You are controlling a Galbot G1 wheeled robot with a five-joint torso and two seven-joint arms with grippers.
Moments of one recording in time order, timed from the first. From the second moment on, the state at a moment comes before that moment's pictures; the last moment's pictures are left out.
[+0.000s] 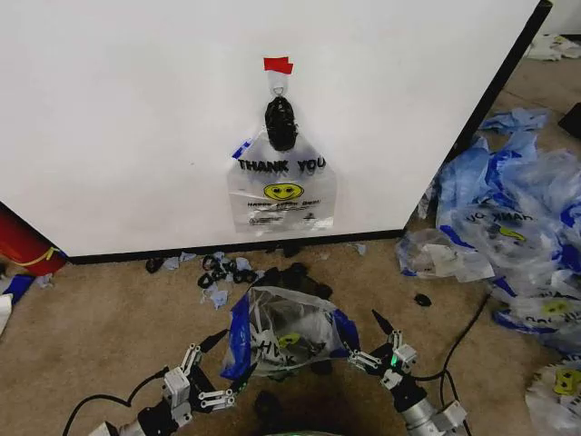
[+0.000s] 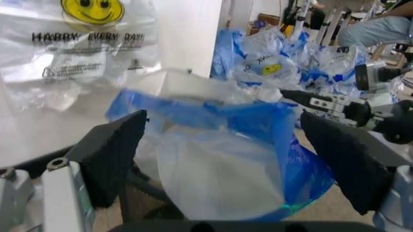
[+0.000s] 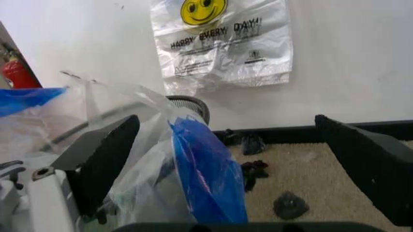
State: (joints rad) left arm 1.72 -0.58 -0.25 -2.00 -0.61 -0.66 0.25; right arm -1.43 0.78 -0.07 1.80 0.62 0.73 0.06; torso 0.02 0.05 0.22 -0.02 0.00
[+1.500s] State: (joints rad) left arm 1.49 -0.66 -0.26 -1.99 -0.66 -0.68 0.25; right arm -1.49 0.79 -0.01 1.90 0.65 0.75 0.04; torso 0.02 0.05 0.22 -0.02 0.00
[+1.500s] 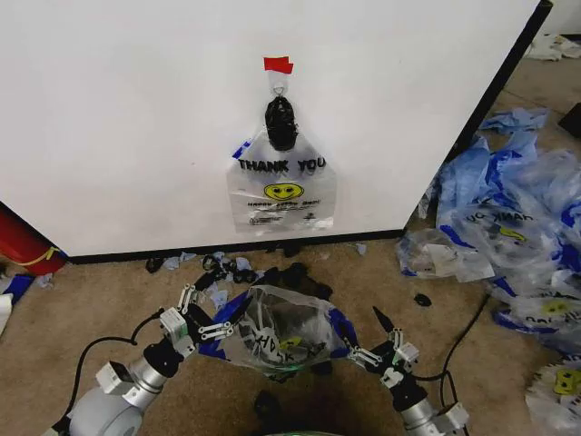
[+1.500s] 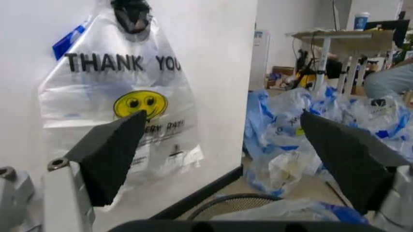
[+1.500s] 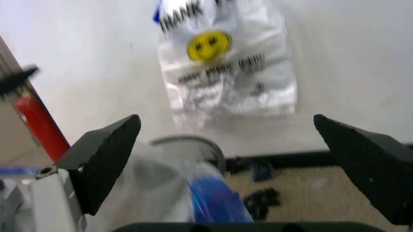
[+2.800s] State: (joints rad) left arm 1.46 -0.70 -0.23 -1.95 -0.67 -0.65 0.23; right arm -1.54 0.65 -0.22 2.39 0.81 0.33 0.56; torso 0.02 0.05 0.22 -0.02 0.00
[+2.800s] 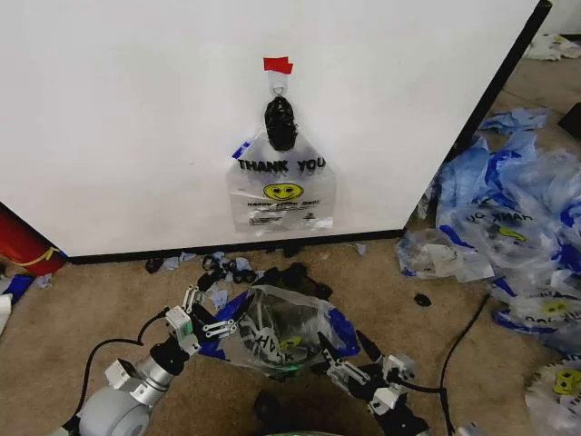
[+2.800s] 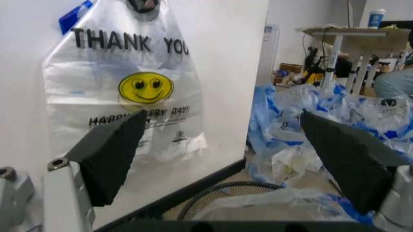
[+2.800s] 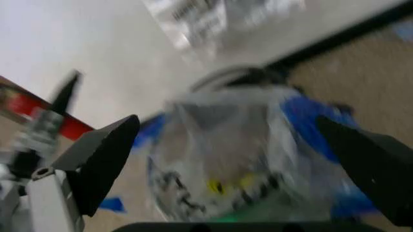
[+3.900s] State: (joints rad) left arm 1.51 -0.74 -0.24 -1.93 -0.65 -0.67 0.24; right arm -1.23 0.95 -0.49 2.19 0.86 0.16 0.94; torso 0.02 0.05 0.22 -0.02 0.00
